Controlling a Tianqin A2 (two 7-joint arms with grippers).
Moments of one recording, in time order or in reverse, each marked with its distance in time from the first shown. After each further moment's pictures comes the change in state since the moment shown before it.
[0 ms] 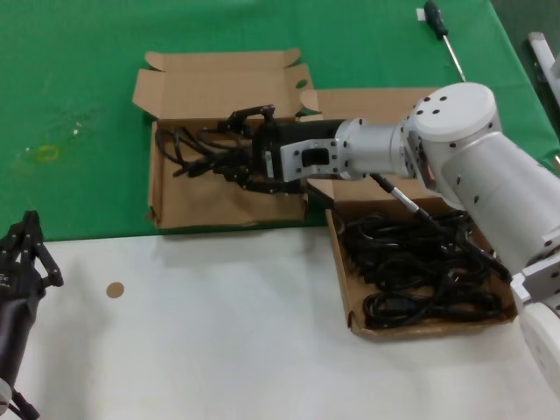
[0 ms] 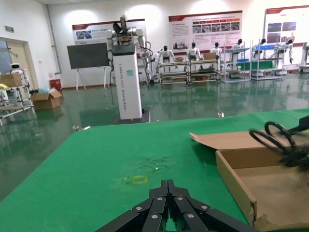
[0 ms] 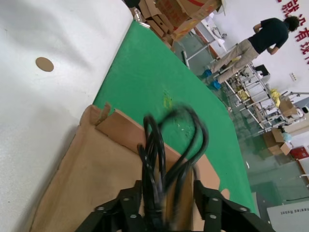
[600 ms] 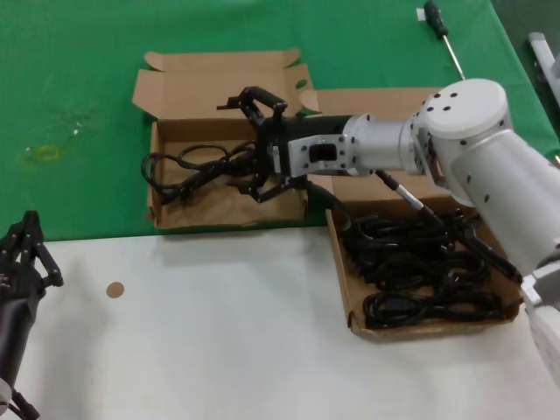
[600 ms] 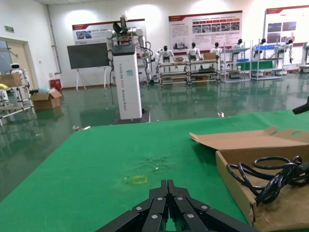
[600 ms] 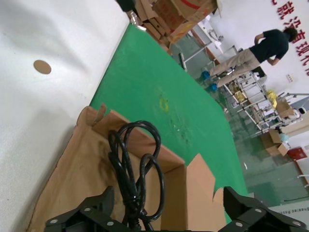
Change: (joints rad) left arm 0.000 0.000 0.000 0.000 0.000 0.000 0.000; right arm -0.007 0.021 0.014 0.028 0.001 -0.023 0.012
